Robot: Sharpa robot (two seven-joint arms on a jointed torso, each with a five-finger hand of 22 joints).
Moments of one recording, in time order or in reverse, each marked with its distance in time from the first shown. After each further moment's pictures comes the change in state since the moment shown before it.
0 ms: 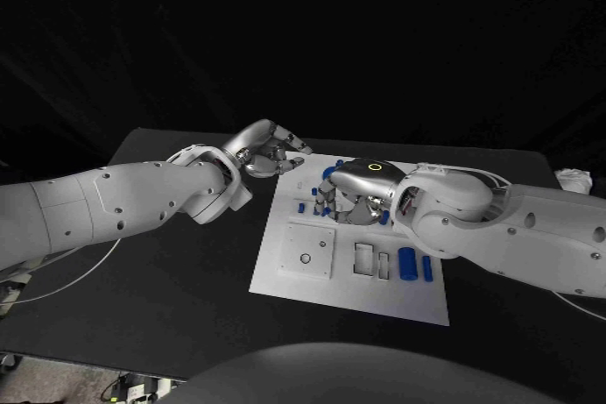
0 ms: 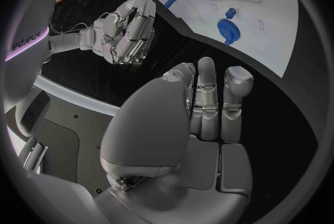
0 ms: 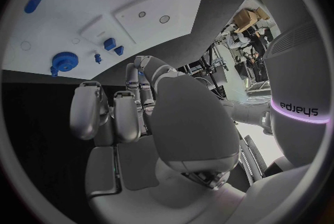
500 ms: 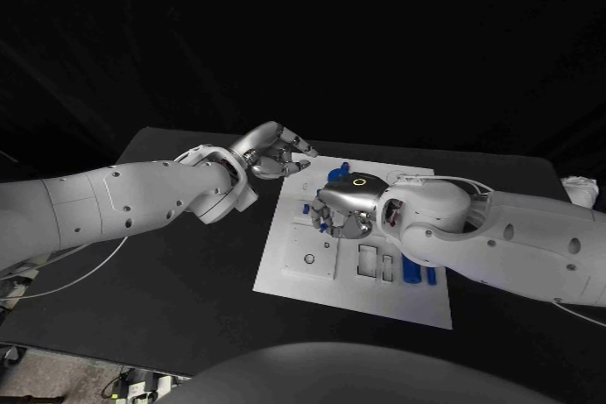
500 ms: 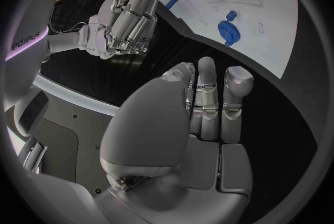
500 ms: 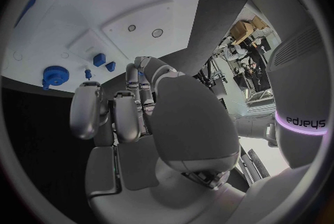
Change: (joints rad) left arm -0.004 0.003 -0.001 0.001 0.000 0.008 -0.014; left_hand -0.004 -0.004 0.000 0.000 -0.005 -0.004 0.003 0.000 0.000 0.004 0.004 0.000 0.000 0.000 0.000 -0.004 -0.003 0.000 0.000 0.000 0.000 0.000; right arm -0.027 0.063 0.000 -0.018 -0.064 0.117 -0.062; right_hand -0.004 0.004 0.006 -0.011 -0.002 -0.005 0.002 -0.011 -0.001 0.000 0.000 -0.005 -0.001 0.000 0.000 0.000 -0.006 0.000 0.000 0.000 -0.004 0.000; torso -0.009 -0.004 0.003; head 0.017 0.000
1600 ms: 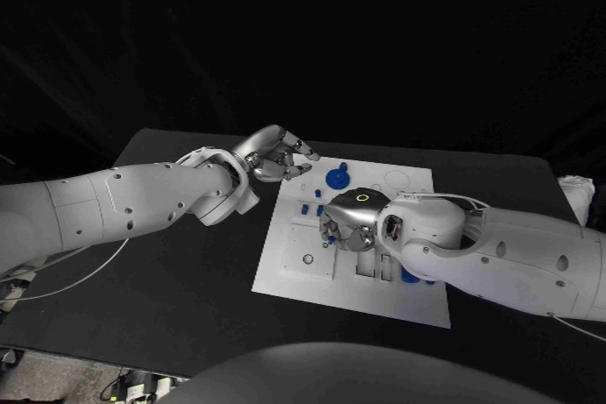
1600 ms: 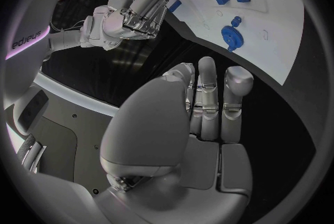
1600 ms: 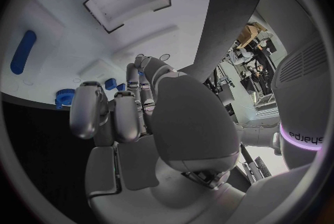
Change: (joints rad) left arm -0.004 0.012 0.000 -0.003 -0.001 0.023 -0.005; left_hand -0.004 0.004 0.000 0.000 0.000 -0.004 0.003 0.000 -0.001 0.004 0.004 0.000 0.000 0.000 0.000 -0.004 -0.004 0.000 -0.003 0.004 -0.005 0.000; right arm -0.064 -0.014 0.000 -0.016 -0.054 0.015 -0.054; right_hand -0.004 -0.004 0.003 -0.003 -0.029 -0.002 -0.002 -0.020 -0.001 0.009 -0.006 -0.006 -0.006 0.000 0.000 -0.004 -0.007 0.000 0.000 0.000 -0.004 0.000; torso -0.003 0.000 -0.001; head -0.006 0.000
